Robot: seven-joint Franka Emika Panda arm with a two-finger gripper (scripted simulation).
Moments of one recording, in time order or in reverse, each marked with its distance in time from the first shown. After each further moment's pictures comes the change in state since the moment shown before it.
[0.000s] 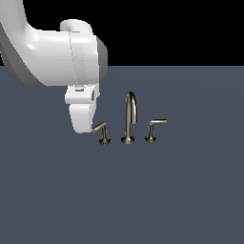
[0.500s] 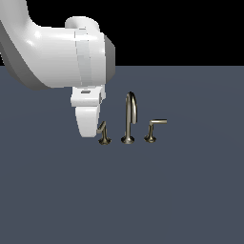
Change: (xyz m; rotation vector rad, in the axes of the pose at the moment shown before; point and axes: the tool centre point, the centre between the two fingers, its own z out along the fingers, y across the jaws) arm 0.019 0.023 0.000 -0.006 -0.002 -0.022
